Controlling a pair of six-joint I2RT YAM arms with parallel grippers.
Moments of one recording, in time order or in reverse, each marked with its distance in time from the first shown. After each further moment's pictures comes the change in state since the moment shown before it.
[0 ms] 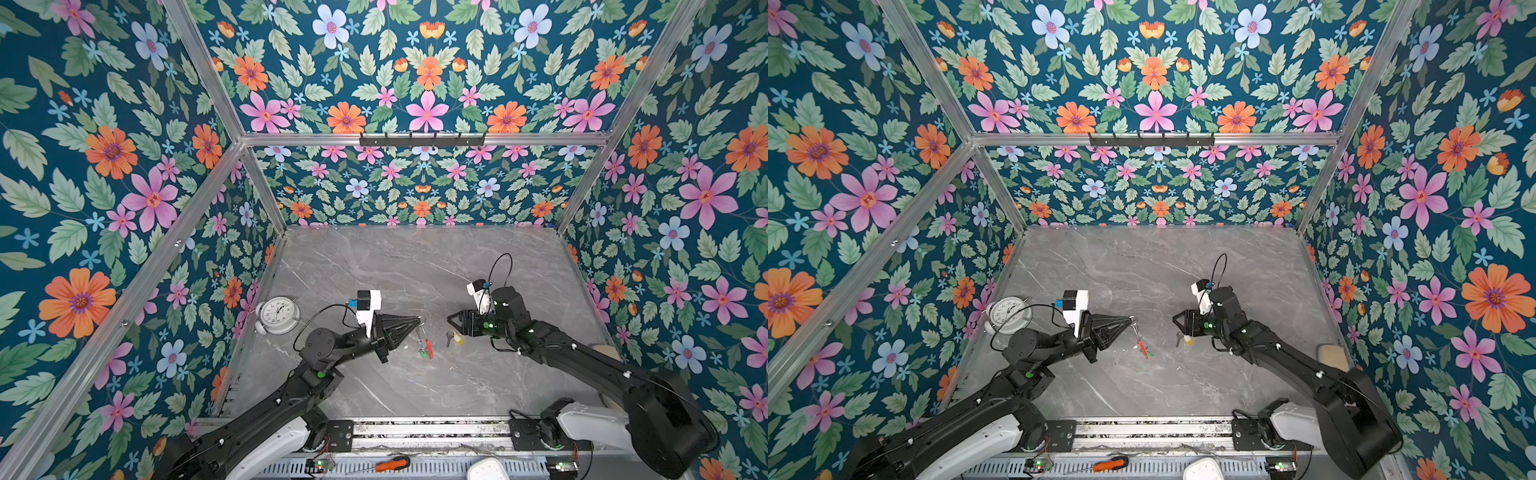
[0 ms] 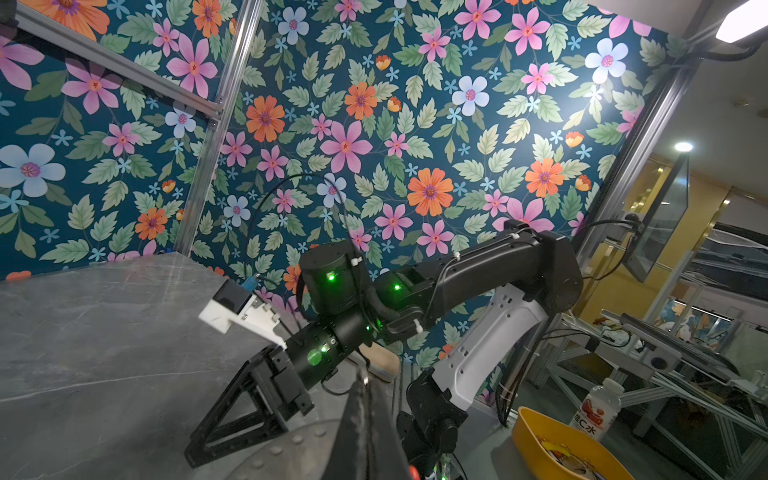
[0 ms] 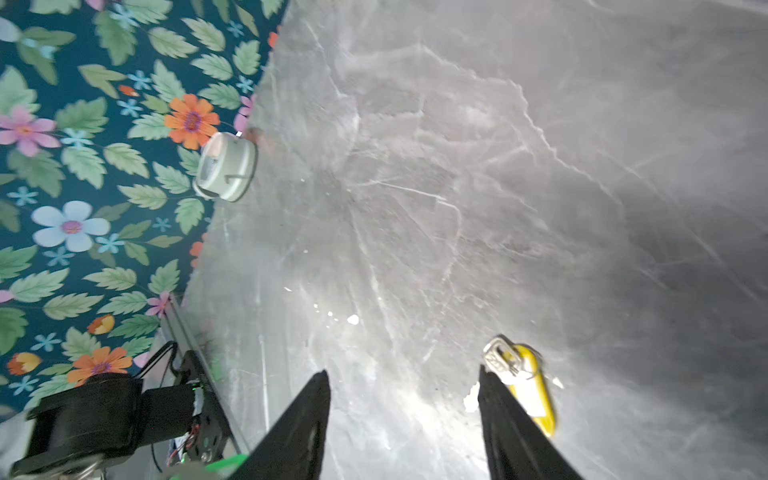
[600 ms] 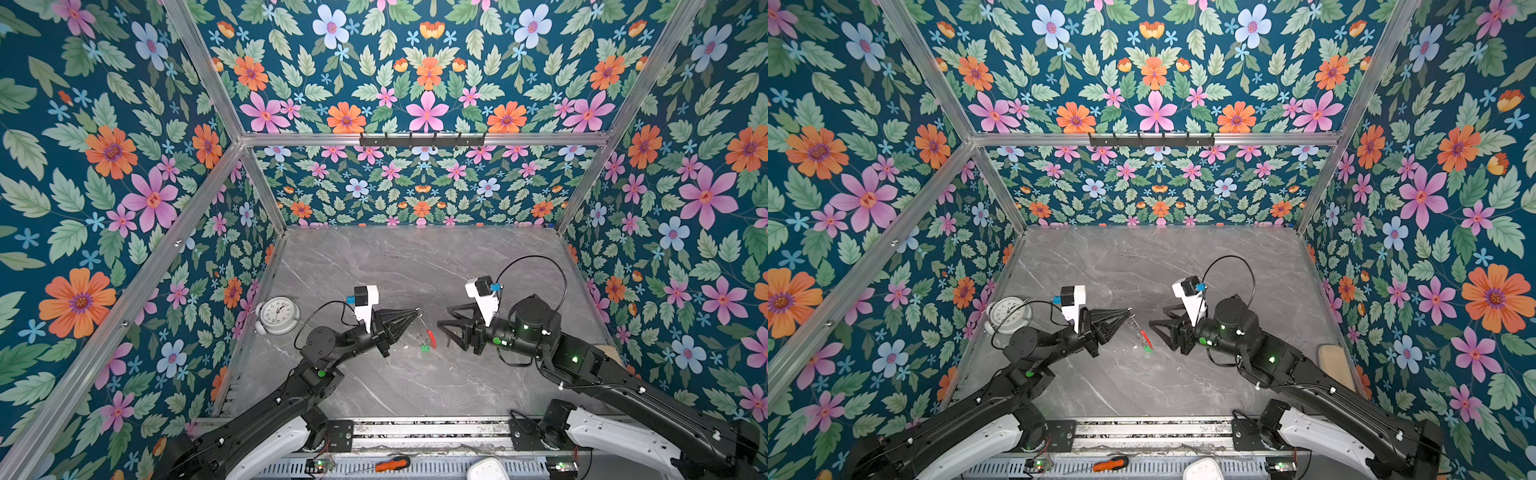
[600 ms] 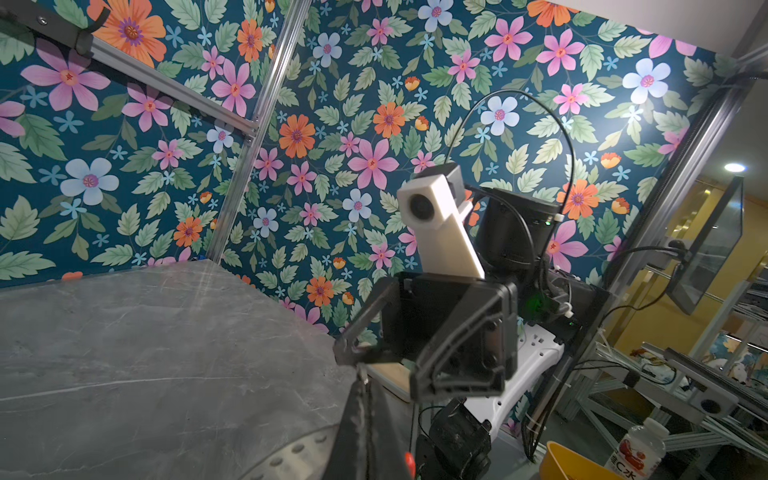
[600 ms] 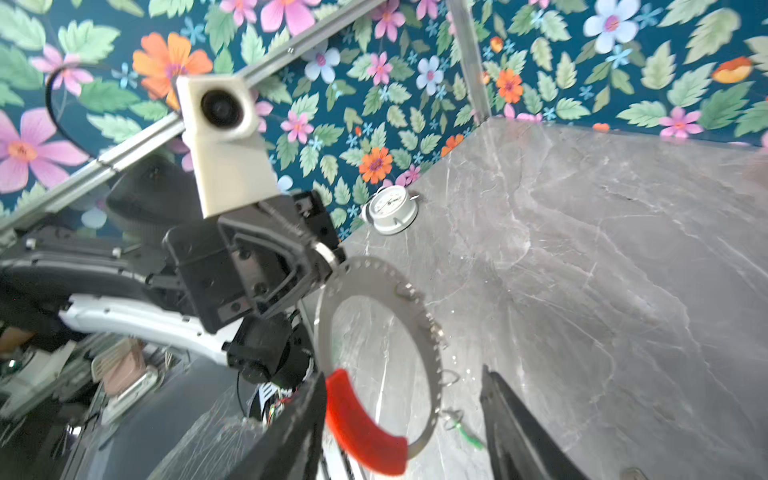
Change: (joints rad) left arm 0.000 0.009 0.016 -0.019 -0.102 0.005; right arm 0.393 -0.277 0.208 -0.146 0.168 -0.167
